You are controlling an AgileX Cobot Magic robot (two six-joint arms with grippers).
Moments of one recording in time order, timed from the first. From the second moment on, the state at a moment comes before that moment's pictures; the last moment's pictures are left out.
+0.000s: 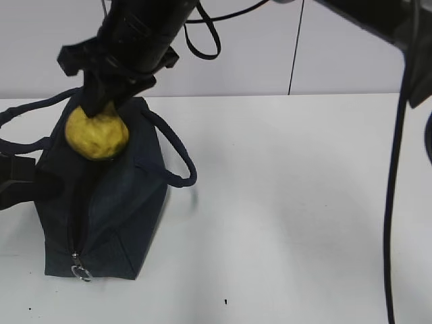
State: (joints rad) left arm -0.09 1.16 -0.55 -1.09 0.56 0.86; right arm 0.62 2.27 -2.36 0.46 1.25 -0.23
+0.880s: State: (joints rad) left arm -0.09 1.16 -0.55 -1.09 0.58 0.86; right arm 0.62 2.37 -2.42 0.42 1.22 -0.17
